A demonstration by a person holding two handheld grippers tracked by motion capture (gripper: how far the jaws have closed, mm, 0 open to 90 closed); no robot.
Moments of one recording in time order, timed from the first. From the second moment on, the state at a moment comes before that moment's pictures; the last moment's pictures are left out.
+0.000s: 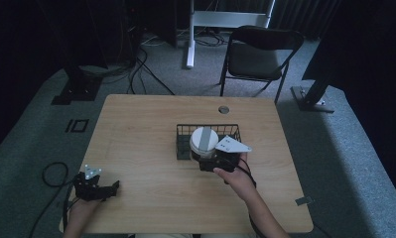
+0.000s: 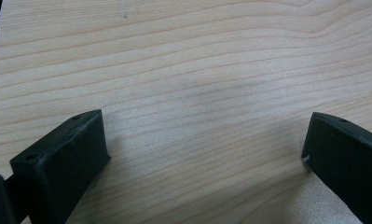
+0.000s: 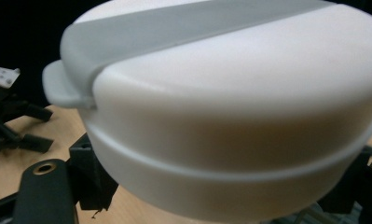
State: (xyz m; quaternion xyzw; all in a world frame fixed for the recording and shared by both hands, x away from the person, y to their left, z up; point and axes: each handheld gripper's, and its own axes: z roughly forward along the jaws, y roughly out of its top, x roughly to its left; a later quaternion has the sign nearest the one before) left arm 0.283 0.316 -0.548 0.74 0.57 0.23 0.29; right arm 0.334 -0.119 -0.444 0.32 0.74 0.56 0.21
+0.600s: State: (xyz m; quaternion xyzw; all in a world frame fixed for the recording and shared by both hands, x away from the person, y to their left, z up) left arm 0.283 0.316 -0.548 0.74 0.57 0.23 0.29; right arm 0.369 -0.122 -0.430 0.39 0.70 0.53 0.28
